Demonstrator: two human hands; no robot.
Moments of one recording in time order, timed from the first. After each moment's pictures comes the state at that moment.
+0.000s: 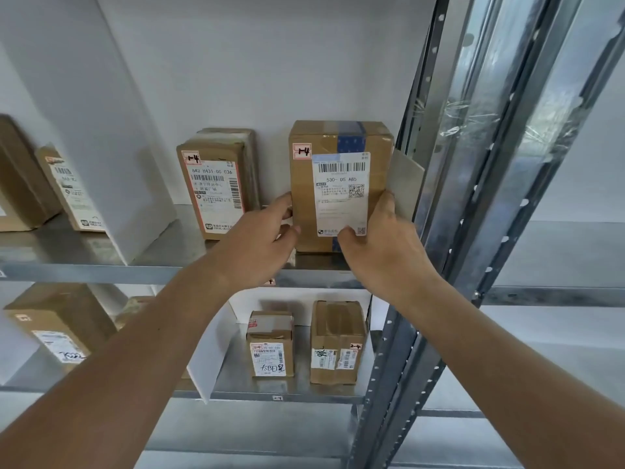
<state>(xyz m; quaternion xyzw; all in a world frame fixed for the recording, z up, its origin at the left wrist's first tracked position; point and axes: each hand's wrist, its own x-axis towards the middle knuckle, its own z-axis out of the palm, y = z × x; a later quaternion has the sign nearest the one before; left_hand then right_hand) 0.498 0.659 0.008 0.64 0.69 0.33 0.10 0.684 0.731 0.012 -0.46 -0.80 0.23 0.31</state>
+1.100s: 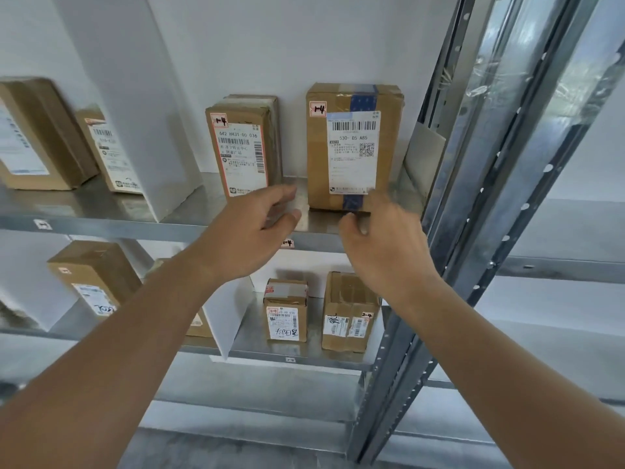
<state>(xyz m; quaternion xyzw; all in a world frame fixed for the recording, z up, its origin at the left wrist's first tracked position) 0.496 0.602 -0.007 0.59 0.71 0.37 0.08 0.682 0.689 -0.012 -0.42 -0.82 0.20 0.33</state>
